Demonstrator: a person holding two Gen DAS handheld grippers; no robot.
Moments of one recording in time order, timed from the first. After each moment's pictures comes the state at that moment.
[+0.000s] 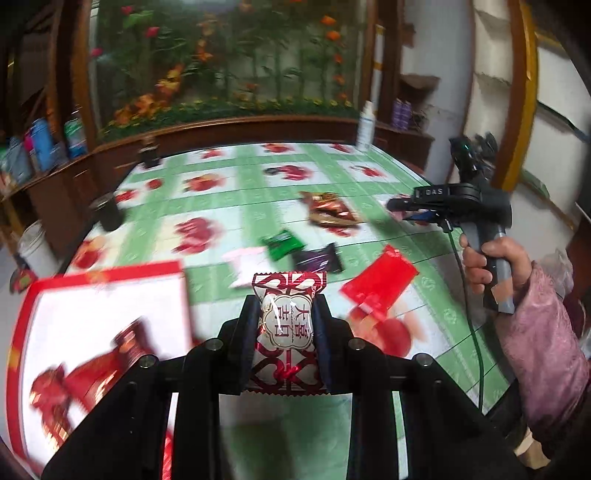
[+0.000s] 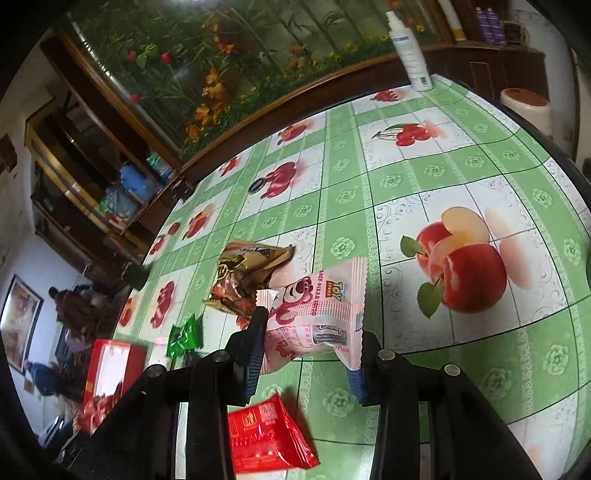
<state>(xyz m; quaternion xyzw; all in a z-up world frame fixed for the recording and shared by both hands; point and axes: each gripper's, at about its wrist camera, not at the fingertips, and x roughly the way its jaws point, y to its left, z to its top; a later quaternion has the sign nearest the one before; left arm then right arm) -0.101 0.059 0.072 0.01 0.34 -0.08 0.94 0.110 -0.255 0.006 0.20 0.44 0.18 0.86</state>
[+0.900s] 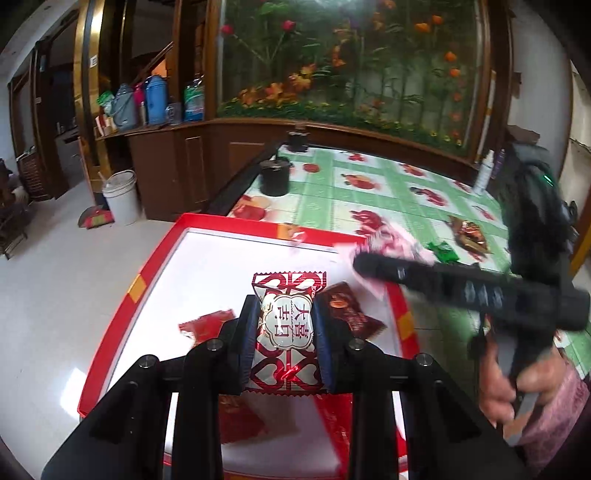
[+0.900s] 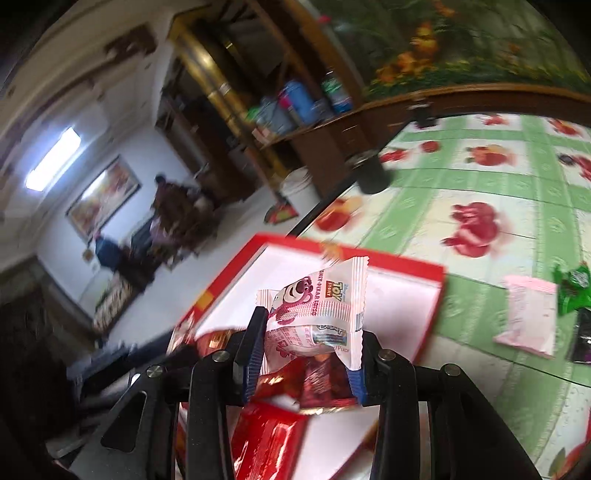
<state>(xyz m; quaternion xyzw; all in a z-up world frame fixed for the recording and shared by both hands) -0.135 0.208 0.049 -0.07 0.33 0.11 0.94 -0.006 0.066 0.028 0.07 0.40 0.47 0.79</state>
